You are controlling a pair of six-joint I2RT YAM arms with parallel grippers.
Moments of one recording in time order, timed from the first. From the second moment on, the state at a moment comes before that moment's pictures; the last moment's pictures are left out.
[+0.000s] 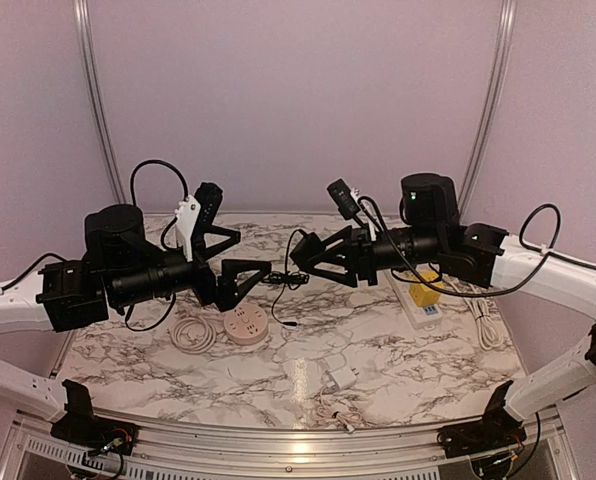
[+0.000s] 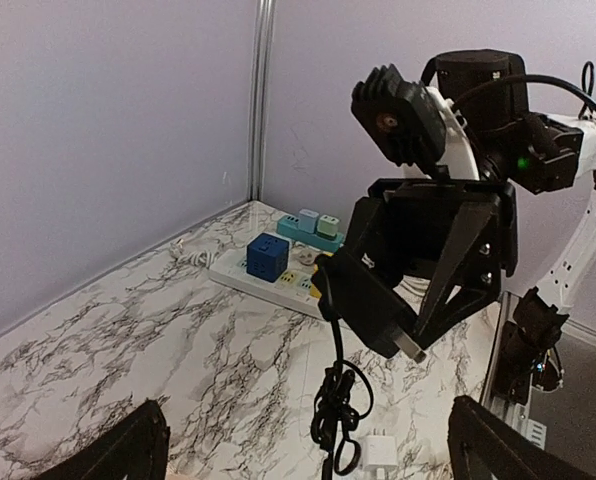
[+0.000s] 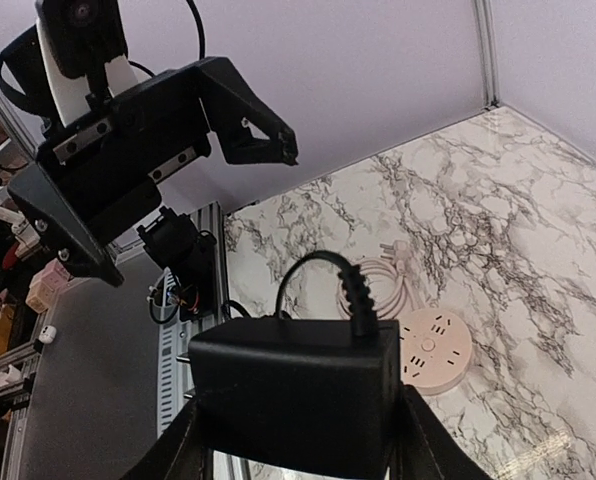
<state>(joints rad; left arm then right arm) -1.07 1.07 0.91 0.03 -0.08 -0.13 0.82 1.32 1.12 -0.14 -0.64 0.14</state>
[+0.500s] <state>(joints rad) -1.17 1.11 0.91 0.07 0.00 0.12 0.82 1.21 1.04 -0.03 -0.70 0.34</state>
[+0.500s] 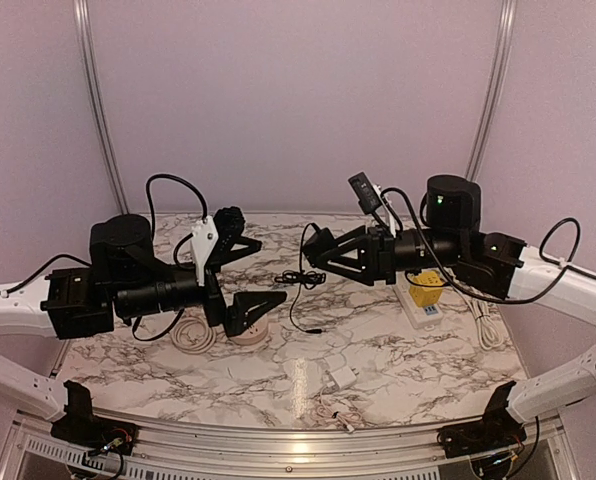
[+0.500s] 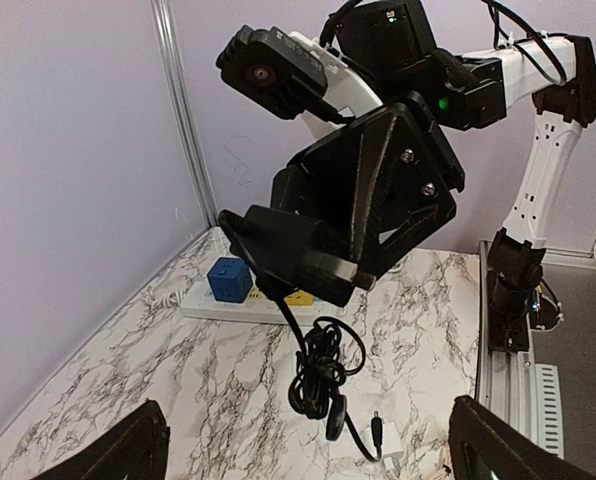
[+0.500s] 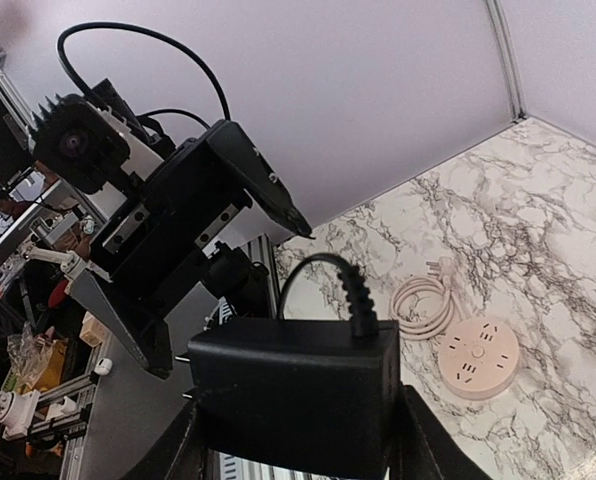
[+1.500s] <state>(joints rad) -1.40 1.37 1.07 0.16 -0.55 0.59 0.82 1.26 1.00 0.00 -0.69 0.42</state>
